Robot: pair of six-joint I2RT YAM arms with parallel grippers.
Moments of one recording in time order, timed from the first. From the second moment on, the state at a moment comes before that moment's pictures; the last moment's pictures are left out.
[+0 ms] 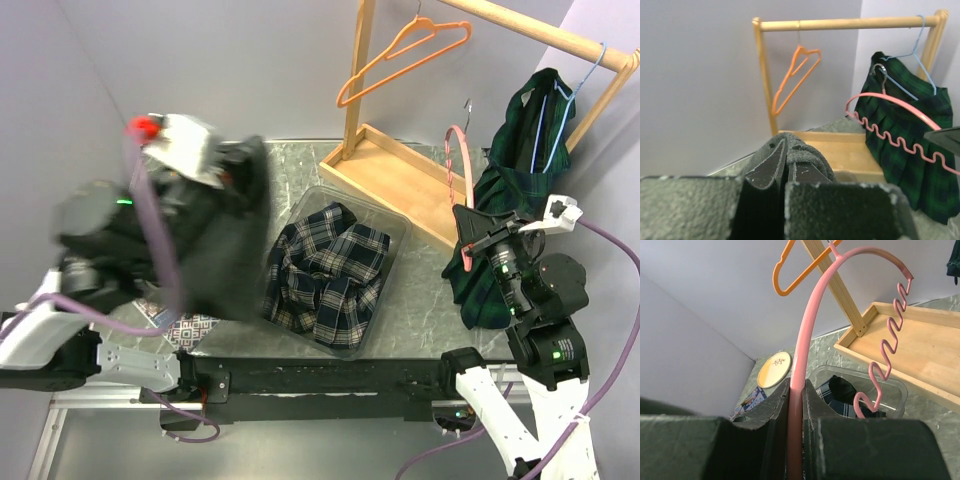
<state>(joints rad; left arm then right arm) -1.34 1.16 1.92 -0.43 -0.75 0.25 0.19 0.53 1.08 -0.46 0.01 0.61</state>
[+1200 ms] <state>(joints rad) -0.88 1.52 1.01 -0.08 -0.35 -0.39 0.19 0.46 1.07 -0.43 -0.08 0.64</state>
